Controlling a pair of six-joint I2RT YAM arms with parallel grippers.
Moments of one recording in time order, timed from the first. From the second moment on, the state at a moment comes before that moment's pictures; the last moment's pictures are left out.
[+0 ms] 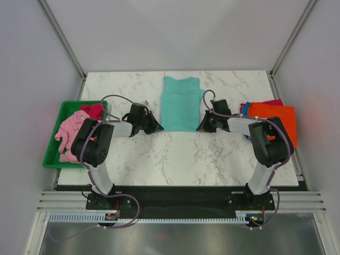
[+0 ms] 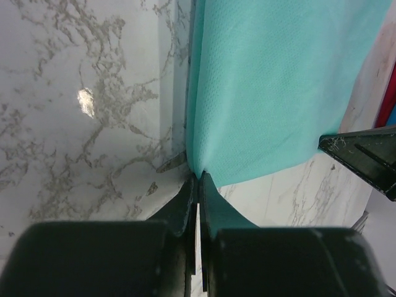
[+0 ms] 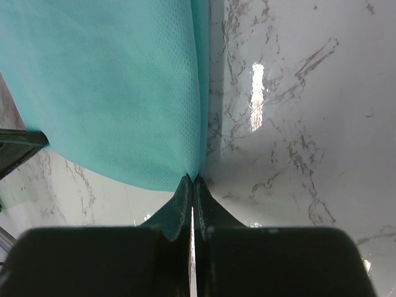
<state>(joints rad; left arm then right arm) -0.35 1.84 0.88 0.19 0.35 -0.75 0.32 1.82 0.96 -0.04 -0.30 0.63</state>
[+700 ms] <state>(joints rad) -0.68 1.02 0.75 -0.31 0.14 -0.78 0.48 1.09 0.75 -0.31 -0.23 0.69</state>
